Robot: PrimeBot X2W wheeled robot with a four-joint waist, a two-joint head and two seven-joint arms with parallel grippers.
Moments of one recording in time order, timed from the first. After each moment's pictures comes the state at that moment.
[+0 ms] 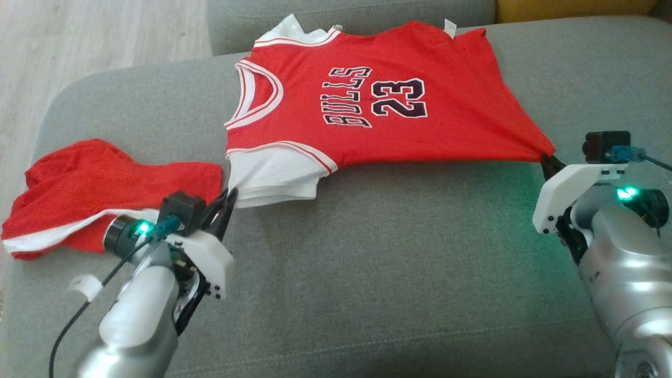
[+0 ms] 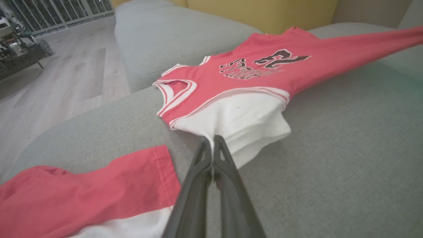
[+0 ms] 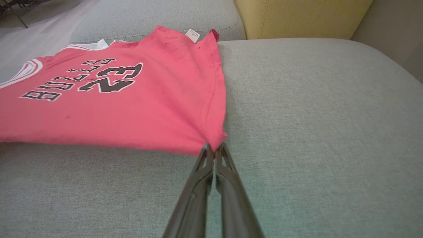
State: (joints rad) left arm -0.47 0.22 -0.52 0.71 -0.24 -0.12 -0.22; right arm -0.82 -0.16 -0.16 1.31 -0.04 0.13 -0.16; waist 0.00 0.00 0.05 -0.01
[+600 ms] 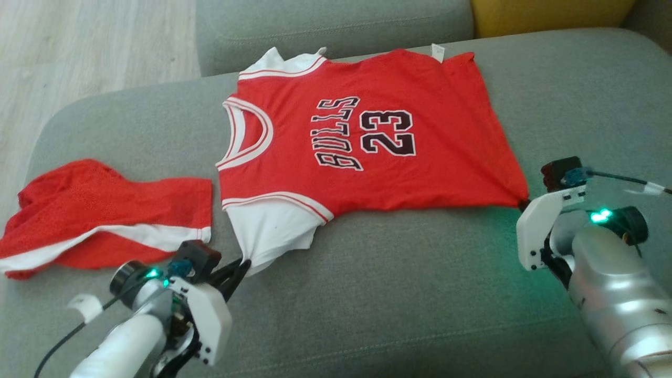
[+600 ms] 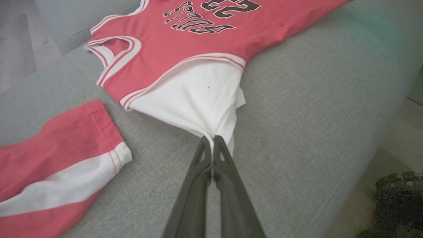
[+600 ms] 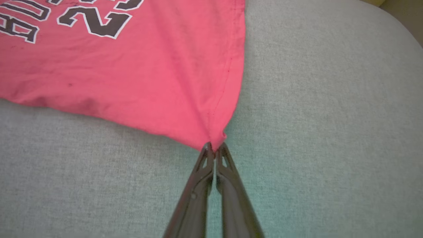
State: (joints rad) left arm -0.32 0.44 -0.77 0.38 -0.46 -0.13 0.04; right arm -0.76 -0.16 0.08 1.31 -0.01 0.13 0.00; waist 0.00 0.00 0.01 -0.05
